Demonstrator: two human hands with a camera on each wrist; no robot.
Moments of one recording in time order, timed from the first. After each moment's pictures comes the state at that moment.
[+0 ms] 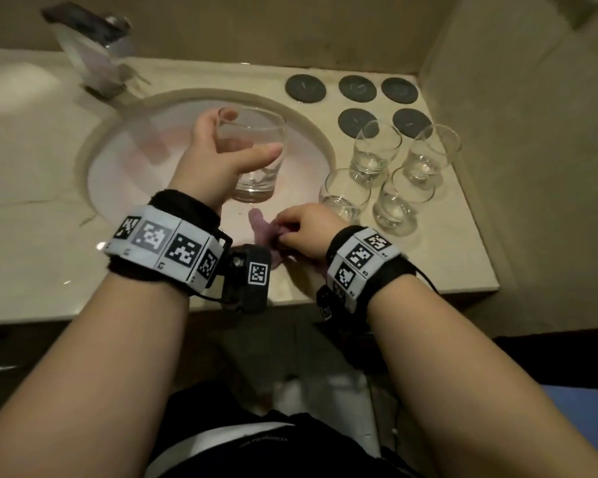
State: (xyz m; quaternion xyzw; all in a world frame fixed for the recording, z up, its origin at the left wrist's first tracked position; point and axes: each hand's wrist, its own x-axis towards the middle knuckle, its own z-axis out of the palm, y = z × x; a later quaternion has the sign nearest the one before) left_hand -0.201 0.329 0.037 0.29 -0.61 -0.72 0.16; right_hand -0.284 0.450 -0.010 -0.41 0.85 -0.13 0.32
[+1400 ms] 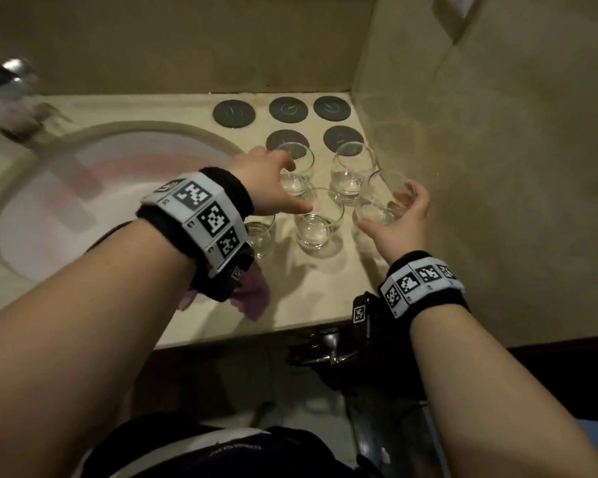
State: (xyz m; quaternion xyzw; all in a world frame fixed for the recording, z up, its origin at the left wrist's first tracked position) left_hand -0.337 0.427 0.054 0.18 -0.95 -0.23 -0.12; right_hand -0.425 0.622 -0.045 -0.04 0.83 -0.55 0.05
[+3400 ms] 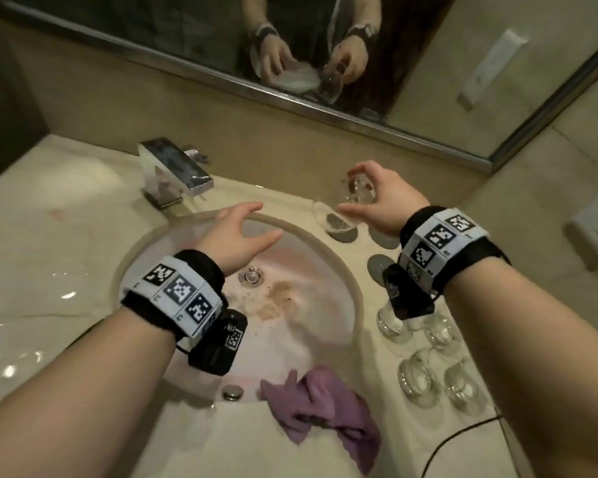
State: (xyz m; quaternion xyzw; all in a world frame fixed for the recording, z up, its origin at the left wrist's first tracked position) left_hand -0.248 0.178 0.041 0.31 -0.78 -0.52 0.14; right_hand -0.426 0.307 0.129 -0.38 0.91 -0.12 0.09
